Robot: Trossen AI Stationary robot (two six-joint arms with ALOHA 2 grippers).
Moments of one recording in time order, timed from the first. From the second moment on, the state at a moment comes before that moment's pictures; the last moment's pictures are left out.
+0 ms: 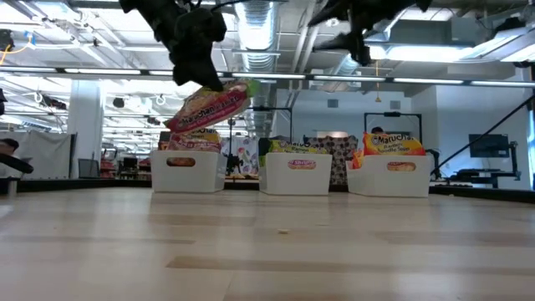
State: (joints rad) left arm 0.28 1.30 1.04 -0.49 -0.01 -0.12; right arm -0.36 1.24 1.12 -0.27 -0.25 0.63
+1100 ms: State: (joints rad) left arm 0.24 1.29 1.04 -0.29 -0.04 0.11; right arm -0.24 1.55 1.12 0.05 -0.27 0.76
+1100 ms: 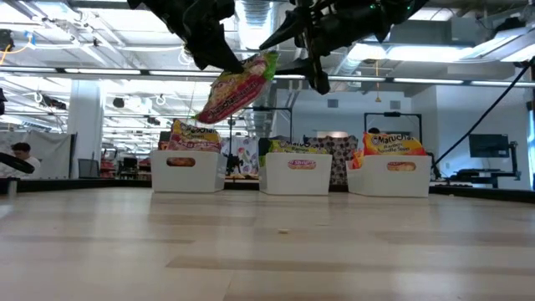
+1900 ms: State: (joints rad) left arm 0.24 1.29 1.04 -0.16 -0.03 0.03; right arm -0.23 1.58 1.11 0.06 -0.19 0.83
